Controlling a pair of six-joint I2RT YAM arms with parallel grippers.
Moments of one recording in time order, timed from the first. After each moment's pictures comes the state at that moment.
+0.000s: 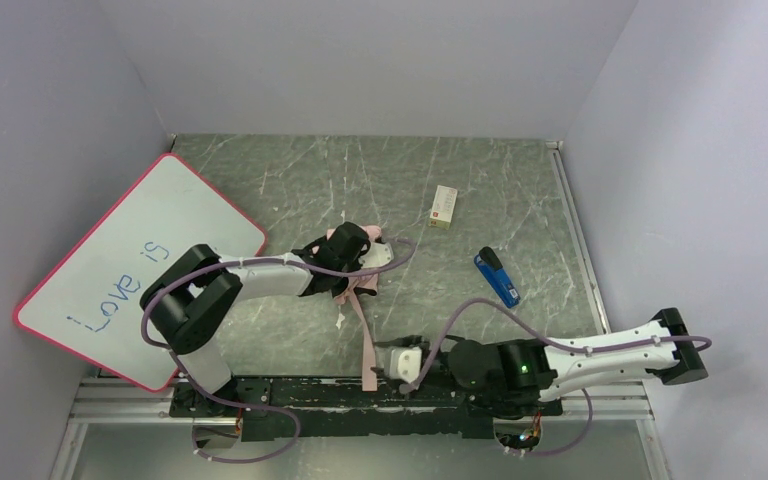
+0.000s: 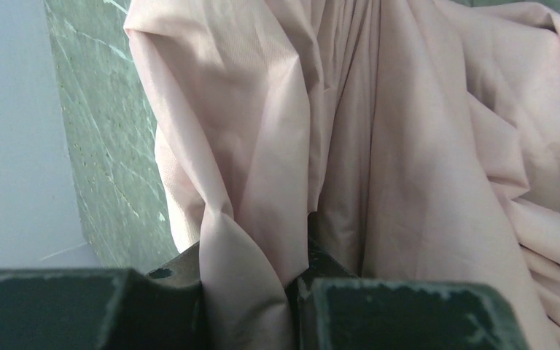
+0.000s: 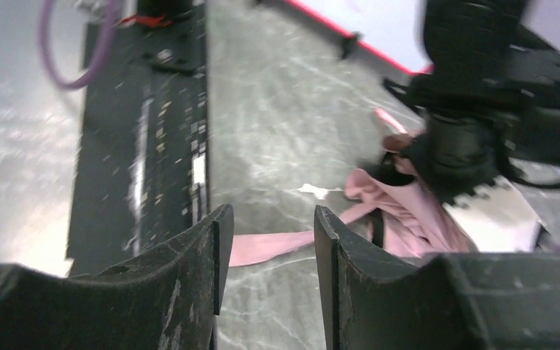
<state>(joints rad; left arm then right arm) -0.82 1.71 0.87 0.04 -0.42 0.71 1.67 0.74 0.51 -0.08 0.27 -0.37</state>
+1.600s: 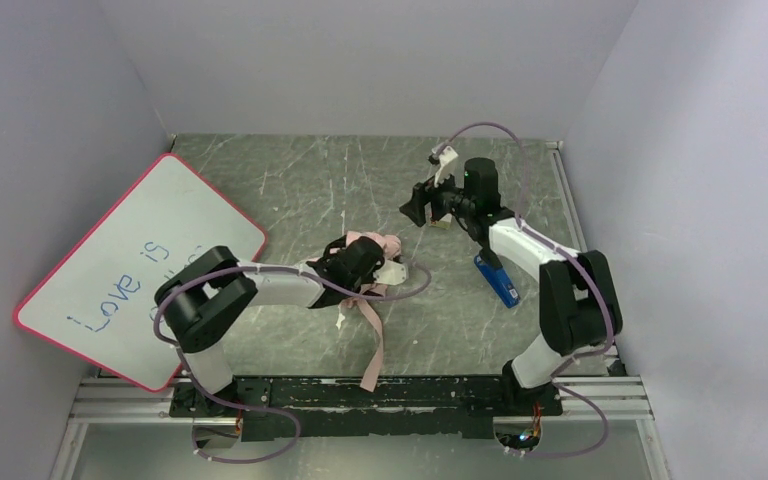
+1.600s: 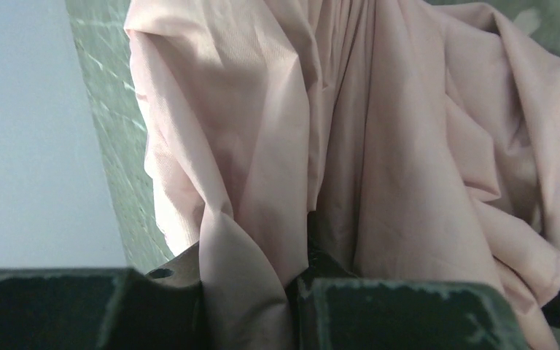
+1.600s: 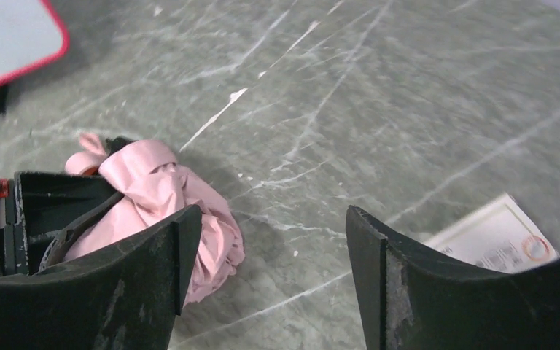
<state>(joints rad) -0.91 1.75 0.85 0.13 -0.42 0.81 0.29 1.57 0.94 0.25 -0.49 -0.03</state>
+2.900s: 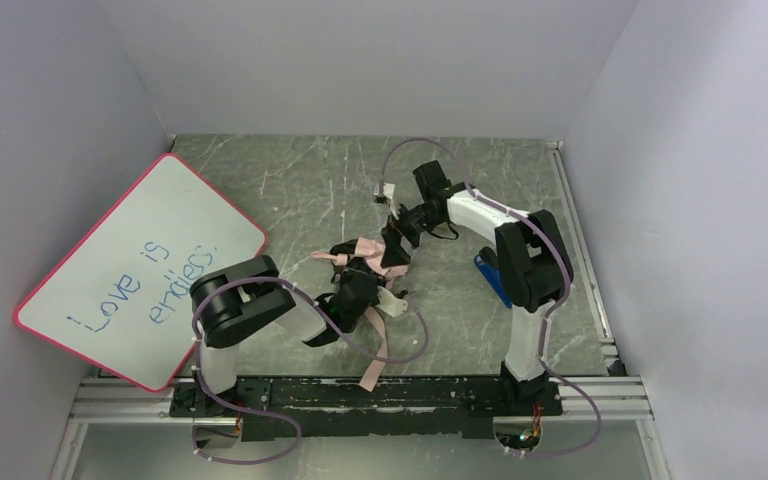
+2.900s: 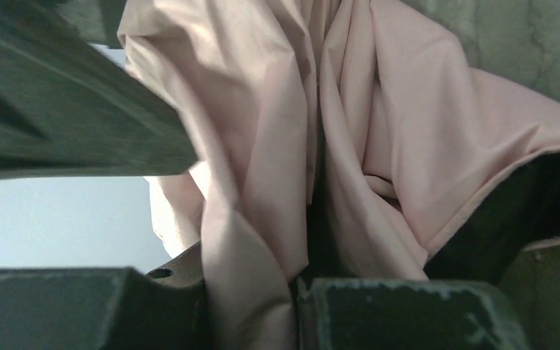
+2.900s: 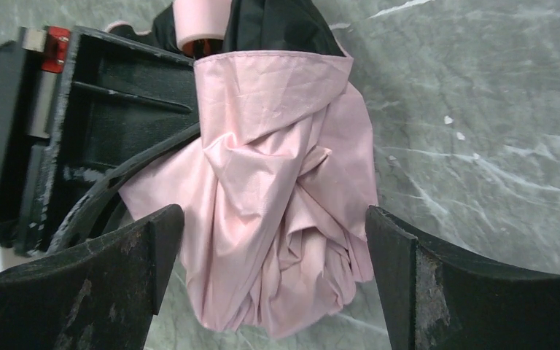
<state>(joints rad) -1.07 1.91 0.61 0.85 -0.63 1.19 0.41 1.95 1.35 -0.54 -0.86 -0.68</state>
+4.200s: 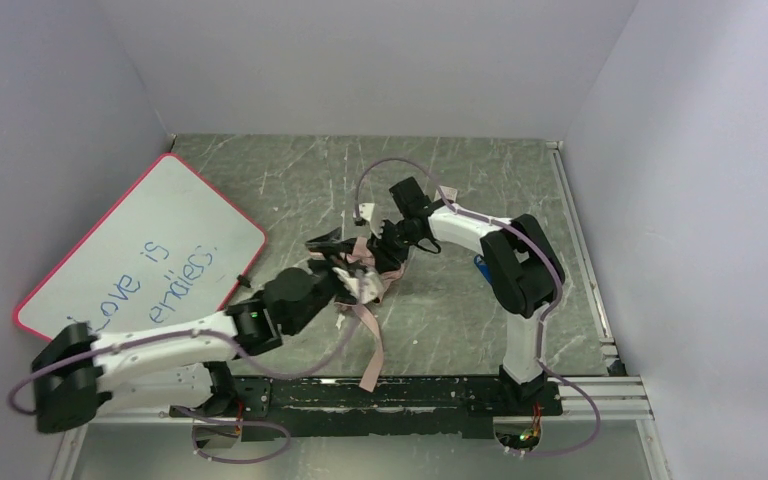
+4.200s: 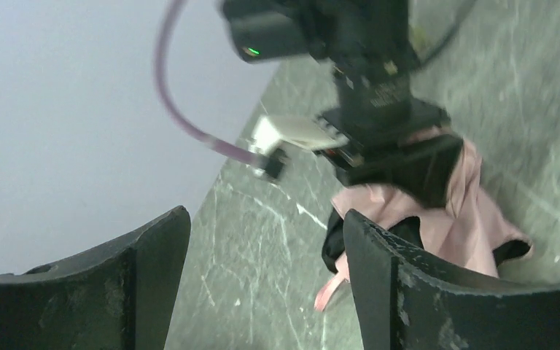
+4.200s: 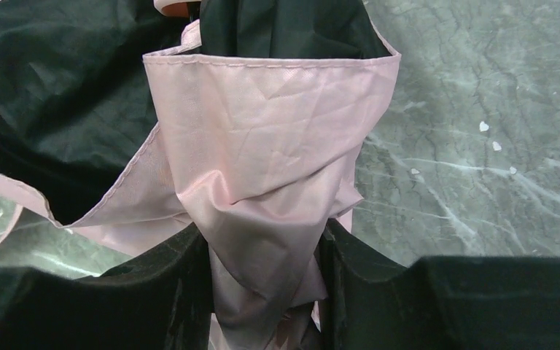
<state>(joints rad) -1.12 1.13 0.55 0.44 -0.48 0.81 0.54 1.97 1.28 -0.43 -0.61 -0.65</state>
